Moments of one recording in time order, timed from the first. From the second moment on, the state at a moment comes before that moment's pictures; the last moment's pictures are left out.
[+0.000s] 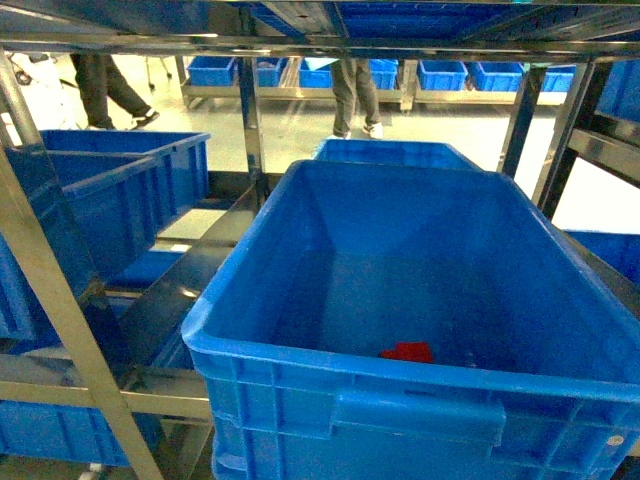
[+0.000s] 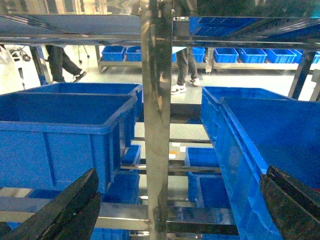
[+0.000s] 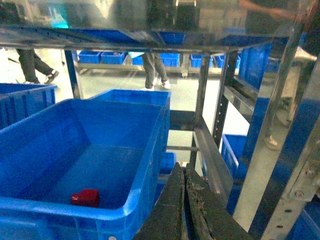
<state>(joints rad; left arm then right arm) 0.00 0.01 0.02 0.00 0.00 0.00 0.00 0.01 0.01 0.02 0.00 0.00</state>
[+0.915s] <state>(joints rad) 0.00 0.01 0.02 0.00 0.00 0.00 0.00 0.00 0.01 0.00 0.00 0.00</state>
